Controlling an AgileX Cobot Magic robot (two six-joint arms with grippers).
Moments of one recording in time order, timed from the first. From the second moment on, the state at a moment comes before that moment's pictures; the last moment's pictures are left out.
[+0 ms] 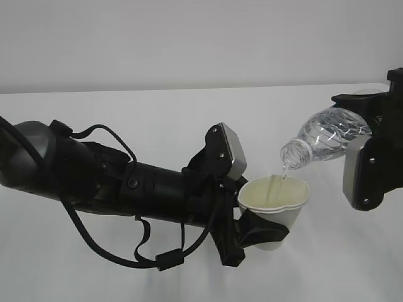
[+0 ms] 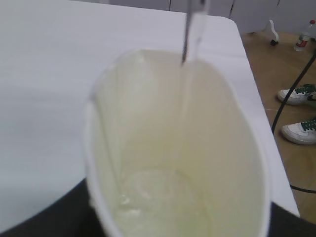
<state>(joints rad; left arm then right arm) -0.73 2.04 -0.99 1.09 -0.79 -0.65 0.11 1.40 -0.44 -0.38 -0.66 -1.35</state>
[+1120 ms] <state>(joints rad) -0.73 2.04 -0.99 1.09 -0.79 -0.65 0.11 1.40 -0.44 -0.38 -0.66 -1.35</state>
